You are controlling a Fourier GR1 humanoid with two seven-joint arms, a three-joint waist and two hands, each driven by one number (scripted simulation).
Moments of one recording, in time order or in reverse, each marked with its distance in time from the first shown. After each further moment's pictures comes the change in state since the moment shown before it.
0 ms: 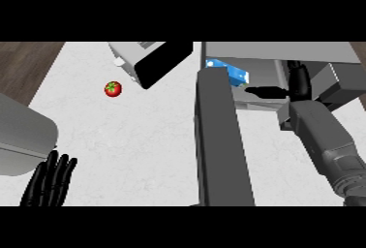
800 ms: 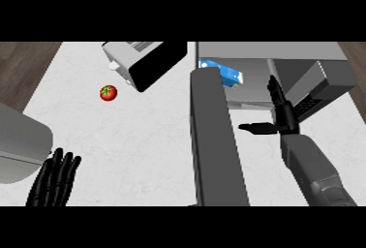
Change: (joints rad) left arm -0.011 -0.007 -0.012 0.023 -0.013 0.021 0.007; right arm 0.225 0.090 0.025 -0.062 -0.029 0.194 -0.063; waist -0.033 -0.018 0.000
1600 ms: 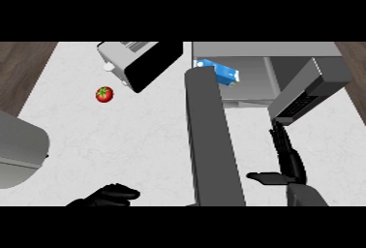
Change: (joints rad) left arm -0.073 0.082 -0.092 0.077 0.021 -0.139 0.012; right arm 0.349 0.050 0.025 -0.113 -0.064 0.229 -0.135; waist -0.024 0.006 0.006
